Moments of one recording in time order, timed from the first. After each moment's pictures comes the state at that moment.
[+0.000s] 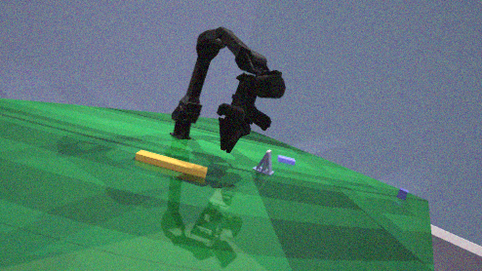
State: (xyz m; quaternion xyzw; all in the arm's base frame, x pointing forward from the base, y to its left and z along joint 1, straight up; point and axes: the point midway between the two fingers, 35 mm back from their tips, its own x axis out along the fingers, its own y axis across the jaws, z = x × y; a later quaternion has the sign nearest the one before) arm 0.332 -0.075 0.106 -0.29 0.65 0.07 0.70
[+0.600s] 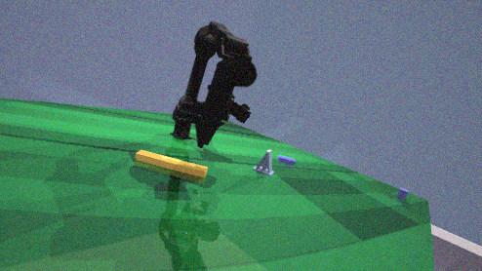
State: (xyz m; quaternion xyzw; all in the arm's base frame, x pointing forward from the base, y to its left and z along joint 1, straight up) arm 0.310 -0.138 0.114 -0.28 0.67 0.18 0.67
